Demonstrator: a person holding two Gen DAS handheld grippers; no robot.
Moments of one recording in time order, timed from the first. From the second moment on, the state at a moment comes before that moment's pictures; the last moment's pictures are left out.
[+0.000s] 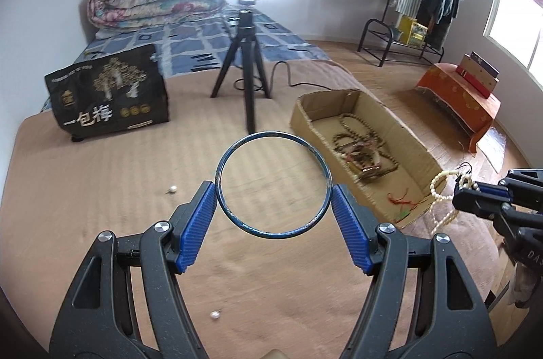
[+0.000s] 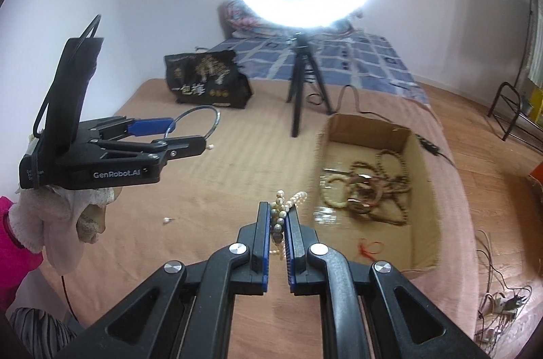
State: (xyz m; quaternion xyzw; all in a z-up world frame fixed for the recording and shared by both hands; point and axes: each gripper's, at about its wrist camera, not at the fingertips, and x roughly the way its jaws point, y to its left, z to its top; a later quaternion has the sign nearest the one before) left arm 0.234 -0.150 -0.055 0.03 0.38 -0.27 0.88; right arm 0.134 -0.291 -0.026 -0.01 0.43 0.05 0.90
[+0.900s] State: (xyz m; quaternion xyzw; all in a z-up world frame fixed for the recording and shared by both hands) left arm 0.265 -0.268 -0.067 0.05 0.39 -0.31 0.87; right arm 0.146 -0.386 -0.041 0.02 0.43 0.00 0.90
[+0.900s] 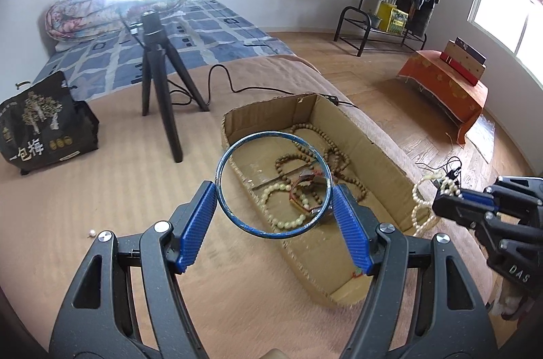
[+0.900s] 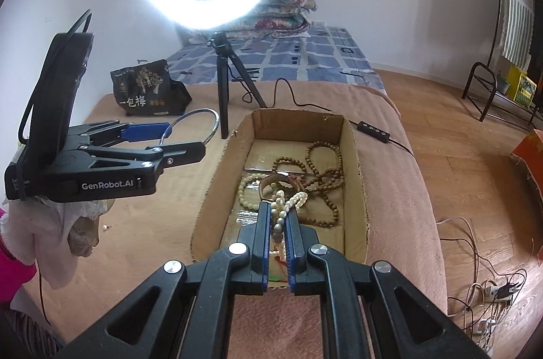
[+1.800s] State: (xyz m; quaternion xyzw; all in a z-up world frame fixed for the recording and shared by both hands) left arm 0.287 -0.308 -0.081 0.06 0.41 -0.31 0.86; right arm 0.162 -0.399 -0.064 0.04 0.44 0.01 0.90
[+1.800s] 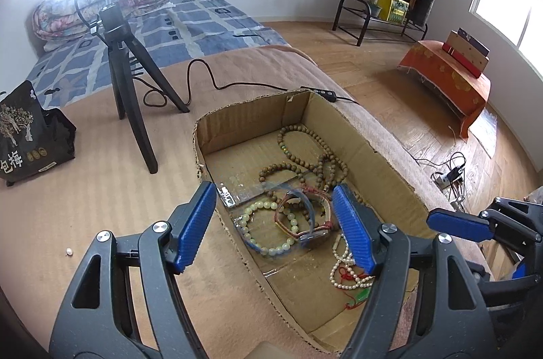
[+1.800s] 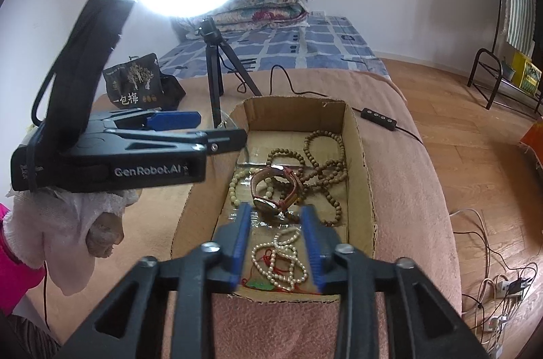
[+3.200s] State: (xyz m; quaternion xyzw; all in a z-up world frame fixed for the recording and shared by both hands) left arm 0.263 -0.197 -0.030 0.03 0.37 -0.28 0.88; right arm 0.126 -0.352 -0.032 0.03 0.42 0.01 0.91
